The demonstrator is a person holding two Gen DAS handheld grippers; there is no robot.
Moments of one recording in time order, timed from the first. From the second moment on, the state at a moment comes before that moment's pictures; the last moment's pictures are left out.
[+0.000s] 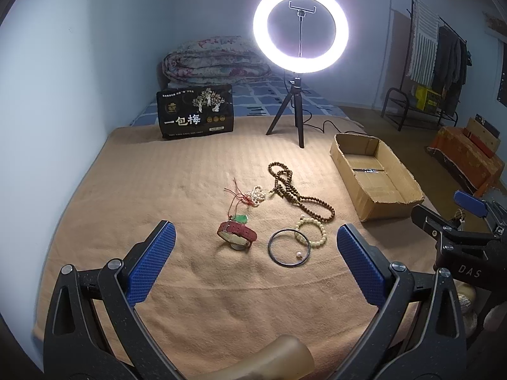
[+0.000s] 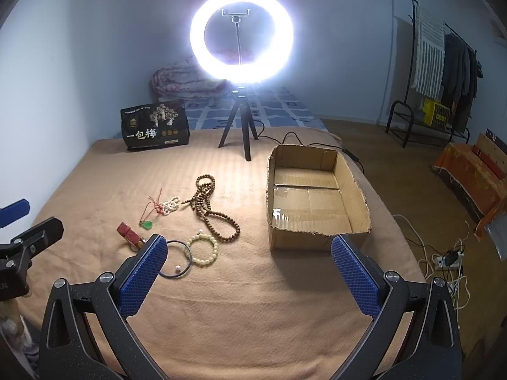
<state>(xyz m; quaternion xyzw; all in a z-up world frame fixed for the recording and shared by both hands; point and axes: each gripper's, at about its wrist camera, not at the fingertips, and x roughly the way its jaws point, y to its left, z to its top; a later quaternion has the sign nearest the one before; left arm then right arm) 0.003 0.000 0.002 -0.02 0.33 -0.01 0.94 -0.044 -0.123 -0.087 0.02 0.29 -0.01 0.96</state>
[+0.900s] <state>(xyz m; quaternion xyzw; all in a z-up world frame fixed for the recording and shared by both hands) 0.003 0.001 -0.003 -0.02 0.33 -0.01 0.94 -0.045 -0.122 -0.089 0.02 0.29 -0.01 0.96</state>
